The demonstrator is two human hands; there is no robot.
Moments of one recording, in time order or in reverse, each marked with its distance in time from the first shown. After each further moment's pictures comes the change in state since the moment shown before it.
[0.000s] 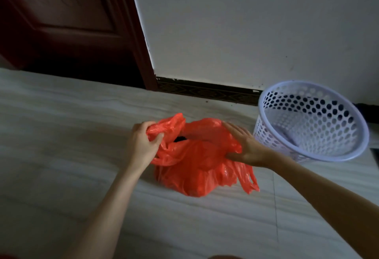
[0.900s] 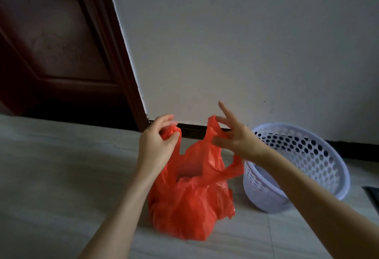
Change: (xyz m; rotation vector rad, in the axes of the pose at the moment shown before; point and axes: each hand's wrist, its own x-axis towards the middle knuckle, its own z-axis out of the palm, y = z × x) left_hand 0.030 0.132 -0.015 -0.392 0.056 0.262; right_hand 0.001 -0.075 -0.121 0.588 0.305 -0.192
